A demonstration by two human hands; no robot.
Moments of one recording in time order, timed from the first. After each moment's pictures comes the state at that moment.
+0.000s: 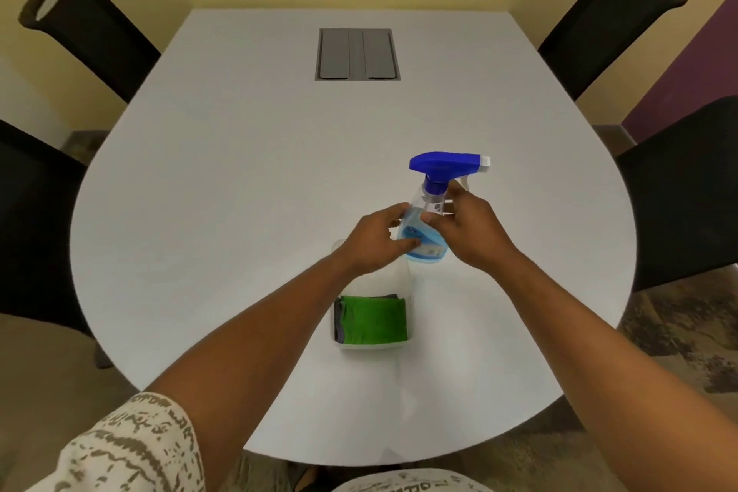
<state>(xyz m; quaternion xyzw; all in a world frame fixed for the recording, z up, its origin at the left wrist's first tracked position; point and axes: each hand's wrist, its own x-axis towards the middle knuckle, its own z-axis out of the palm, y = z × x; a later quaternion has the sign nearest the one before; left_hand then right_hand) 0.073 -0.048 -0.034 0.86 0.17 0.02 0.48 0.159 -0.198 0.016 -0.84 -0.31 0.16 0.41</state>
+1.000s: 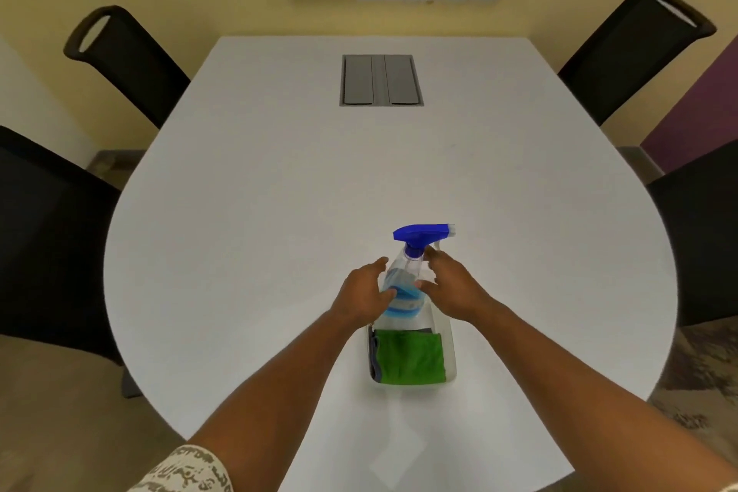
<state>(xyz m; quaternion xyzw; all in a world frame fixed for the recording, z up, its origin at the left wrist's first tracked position) 0.031 0.017 -0.098 0.87 0.26 -0.03 0.41 0.138 -0.132 -0.054 -0.86 -0.33 0.26 0.29</state>
